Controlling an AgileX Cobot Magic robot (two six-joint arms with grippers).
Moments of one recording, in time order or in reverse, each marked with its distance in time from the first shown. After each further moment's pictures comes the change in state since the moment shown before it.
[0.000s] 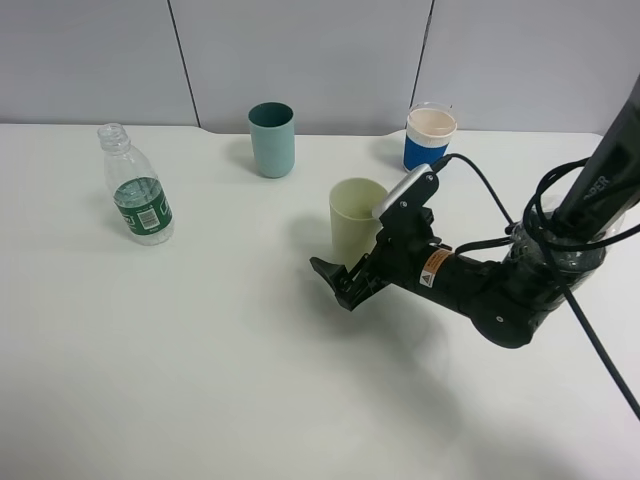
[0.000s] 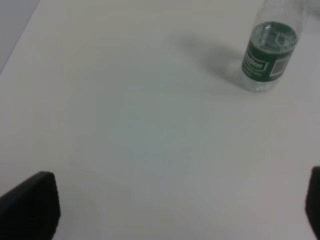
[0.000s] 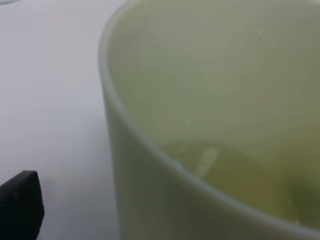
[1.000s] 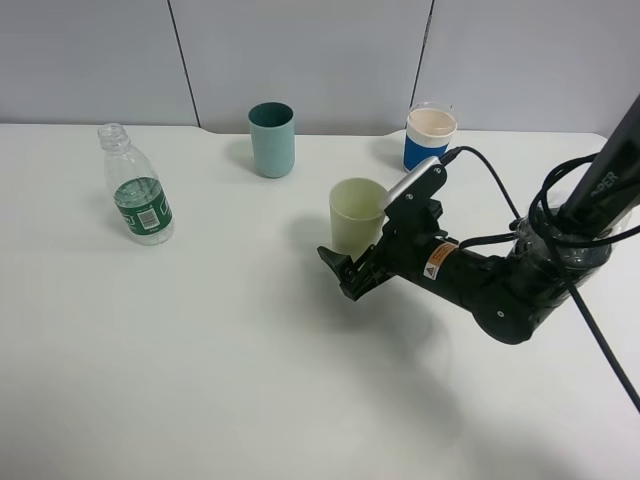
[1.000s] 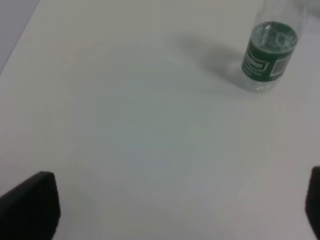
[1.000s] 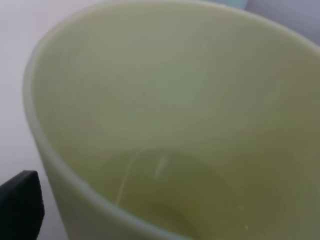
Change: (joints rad) left arm 0.000 0.000 0.000 0.000 0.001 0.000; right arm -0.009 -0.016 0.000 0.053 0.000 -0.036
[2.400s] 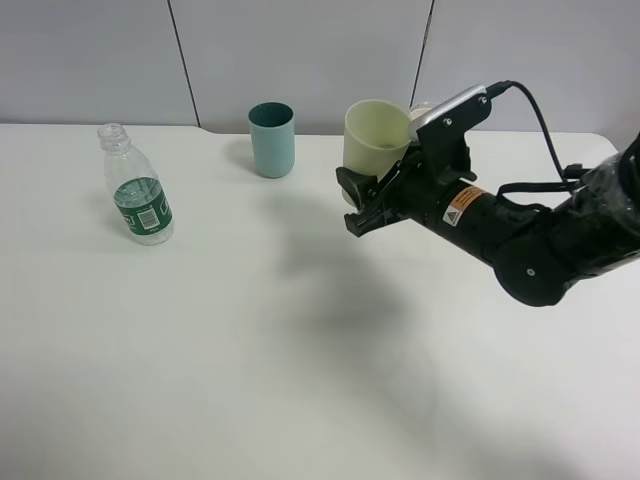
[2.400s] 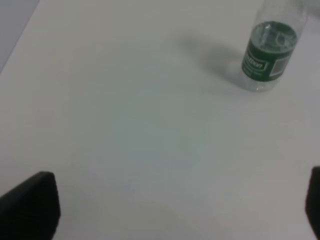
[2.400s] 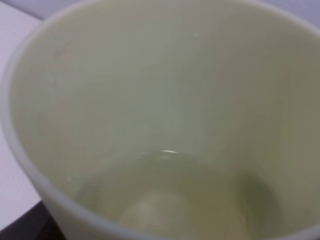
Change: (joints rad) left arm 0.000 0.000 0.000 0.000 0.000 0.000; right arm 0.000 -0.296 0.002 0.077 0.137 0.100
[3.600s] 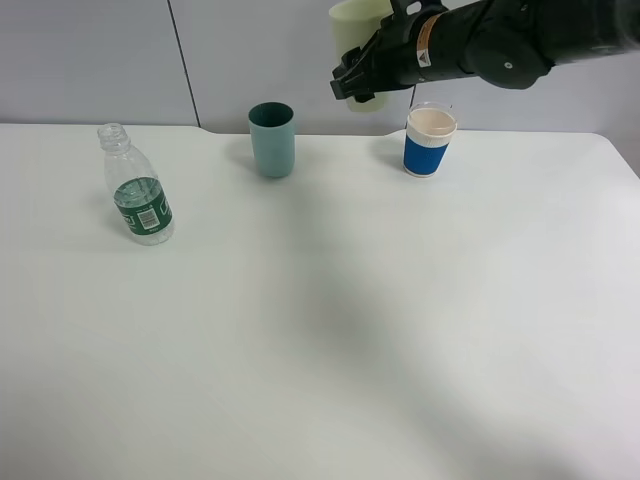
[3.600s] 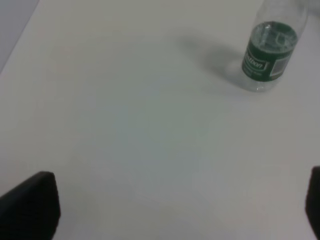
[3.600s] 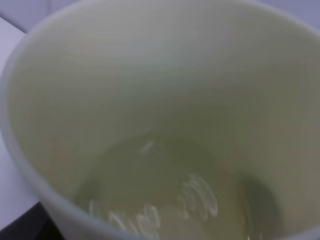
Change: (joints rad) left arm 0.000 0.000 0.000 0.000 0.000 0.000; right arm -0.084 0.000 -0.713 -0.703 1.011 0.651
